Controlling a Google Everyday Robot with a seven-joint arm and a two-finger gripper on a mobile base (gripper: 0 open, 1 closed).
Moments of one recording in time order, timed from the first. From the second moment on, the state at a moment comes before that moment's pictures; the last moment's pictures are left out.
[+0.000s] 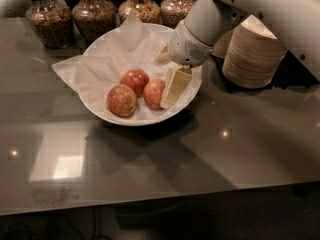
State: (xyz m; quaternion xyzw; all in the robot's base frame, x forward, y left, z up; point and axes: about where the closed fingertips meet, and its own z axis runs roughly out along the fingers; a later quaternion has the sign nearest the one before) arm 0.565 -0.020 0.890 -0.73 0.63 0.15 0.22
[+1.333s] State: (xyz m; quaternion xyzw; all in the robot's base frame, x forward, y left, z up) arm 0.558 -0.013 0.863 -0.72 0.64 0.18 0.20
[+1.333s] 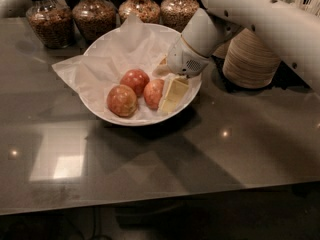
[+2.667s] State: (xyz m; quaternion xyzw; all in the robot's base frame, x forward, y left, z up) arm 0.557 -0.013 0.858 -0.71 0.65 0.19 0.19
